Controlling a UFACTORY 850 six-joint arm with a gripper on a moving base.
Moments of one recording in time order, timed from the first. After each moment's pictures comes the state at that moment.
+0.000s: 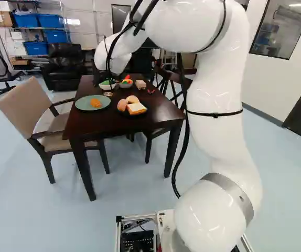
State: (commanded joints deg) arm 25.5 -24.0 -75.8 -2.3 -0.9 0.0
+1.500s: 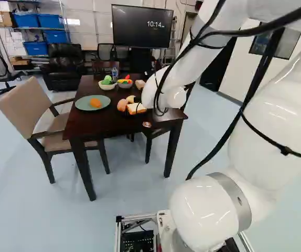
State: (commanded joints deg) arm 8.1 3.2 -27.6 -0.7 33.8 0.0
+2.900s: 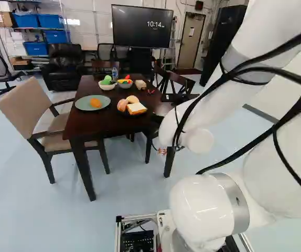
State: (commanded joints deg) arm 0.2 15.7 -5.6 0.0 49.6 0.0
